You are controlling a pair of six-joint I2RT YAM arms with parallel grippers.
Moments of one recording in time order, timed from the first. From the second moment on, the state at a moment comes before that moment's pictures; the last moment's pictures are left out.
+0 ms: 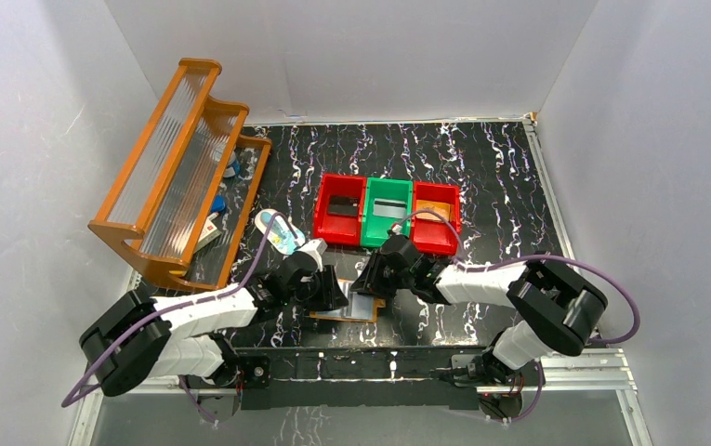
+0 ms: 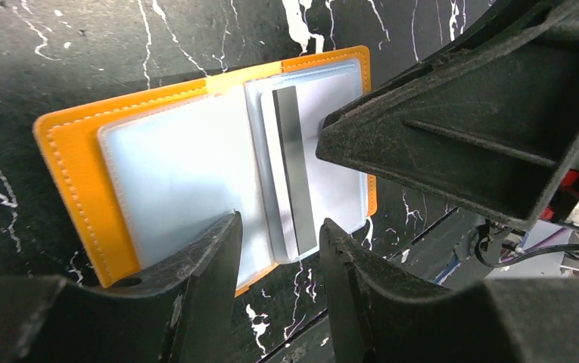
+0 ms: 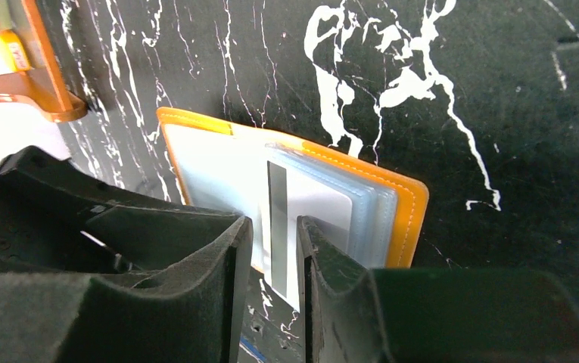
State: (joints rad) left arm -0.89 1.20 0.42 0.01 0.06 -0.84; right arm 0.92 1.49 0.60 0.11 -0.12 1.14
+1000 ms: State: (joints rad) left arm -0.73 1.22 0.41 0.12 0.29 -0.85; right arm 0.92 1.48 0.45 0.37 -0.15 1.23
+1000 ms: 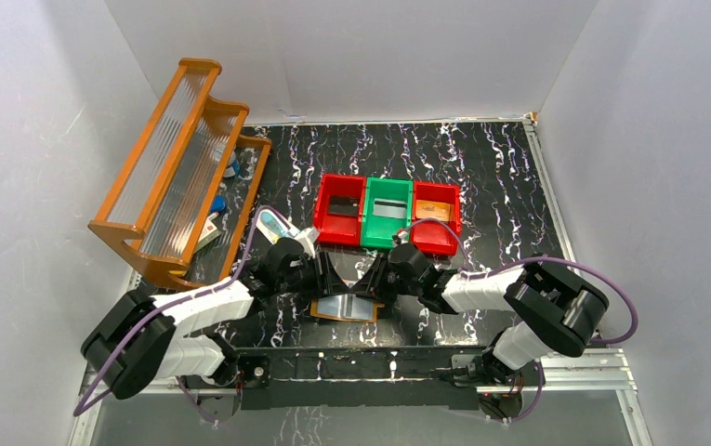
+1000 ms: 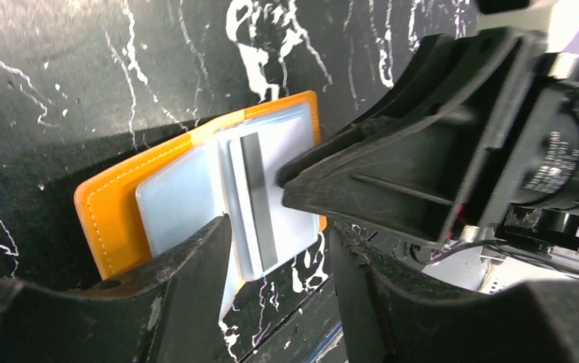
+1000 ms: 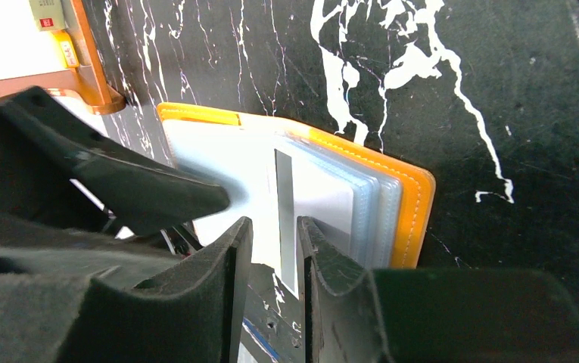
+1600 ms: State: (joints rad) left arm -0.73 1.39 0.45 0.15 0.37 -0.84; right arm 0.92 1.48 0.45 0.37 -0.15 1.24
